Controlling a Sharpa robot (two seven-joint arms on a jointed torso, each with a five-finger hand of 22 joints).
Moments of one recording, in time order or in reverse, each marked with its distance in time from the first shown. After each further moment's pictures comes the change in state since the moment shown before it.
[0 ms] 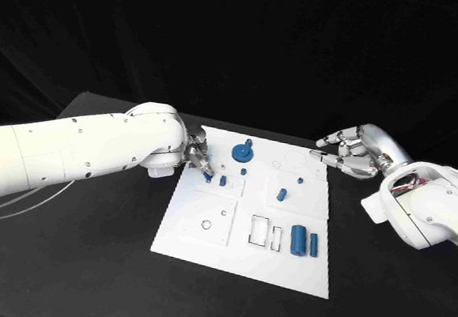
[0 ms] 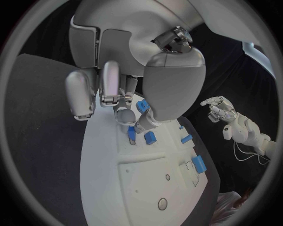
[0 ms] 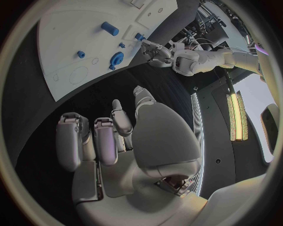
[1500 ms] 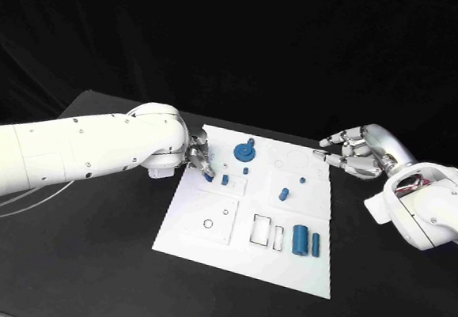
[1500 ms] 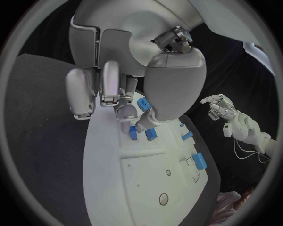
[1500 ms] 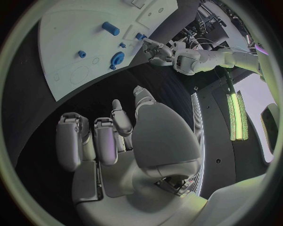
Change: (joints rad) left arm -0.005 -0.011 0.001 0.021 -0.005 0.013 -0.019; left_hand -0.033 -0.009 0.011 0.001 -0.002 0.016 -0.001 0.011 0.009 0.038 -0.007 0.055 0.059 0.000 -0.007 0.000 0.001 0.000 0.011 -0.004 0.015 0.024; right arm -0.001 -0.001 0.000 -0.002 0.002 0.000 0.002; right_hand 0.000 0.000 0.000 0.000 0.006 0.000 0.000 0.001 -0.001 0.000 0.000 0.000 -0.001 0.000 0.000 0.000 0.001 0.000 0.000 0.000 -0.005 0.000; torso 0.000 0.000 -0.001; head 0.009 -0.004
